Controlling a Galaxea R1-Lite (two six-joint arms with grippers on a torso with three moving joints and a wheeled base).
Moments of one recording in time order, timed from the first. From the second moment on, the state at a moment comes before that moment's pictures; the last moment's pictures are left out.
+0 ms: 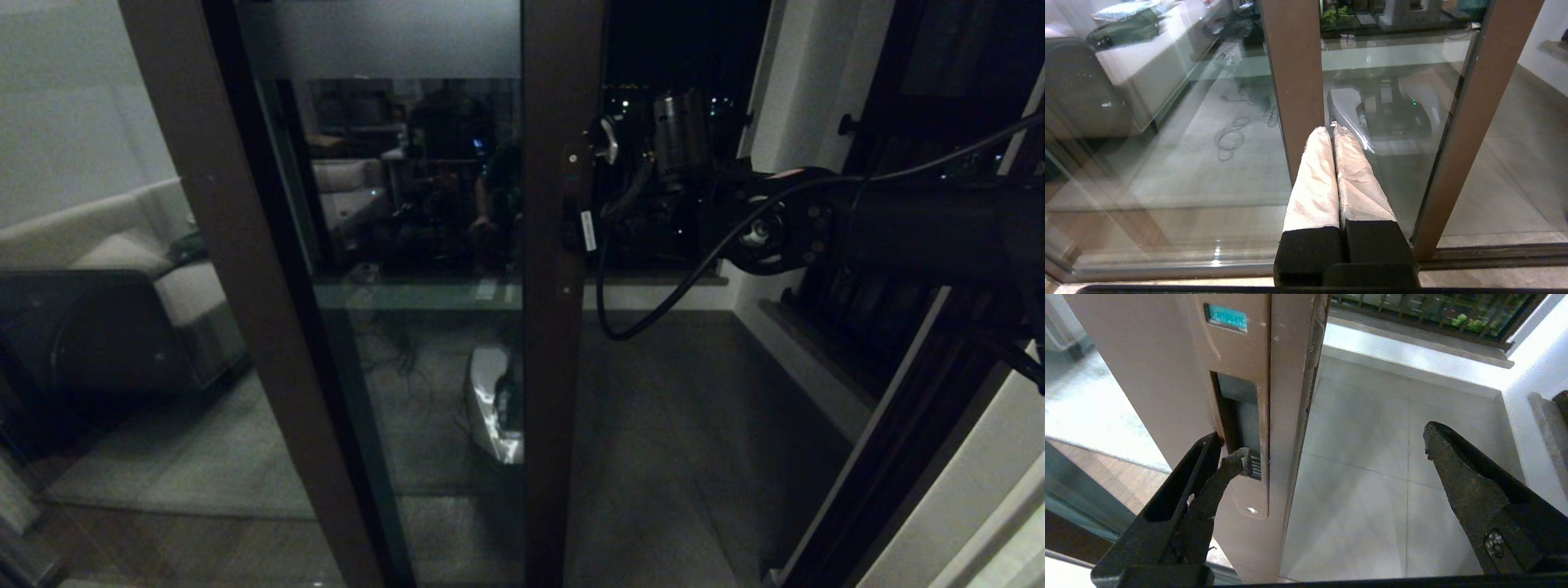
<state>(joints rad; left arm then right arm) 0.00 0.00 0.00 0.02 -0.04 0.10 0.46 2.16 -1.97 0.06 -0.34 -0.02</state>
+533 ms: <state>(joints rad) 0.00 0.00 0.00 0.02 -0.04 0.10 0.46 2.18 -1.97 -0.03 -0.34 -0.02</state>
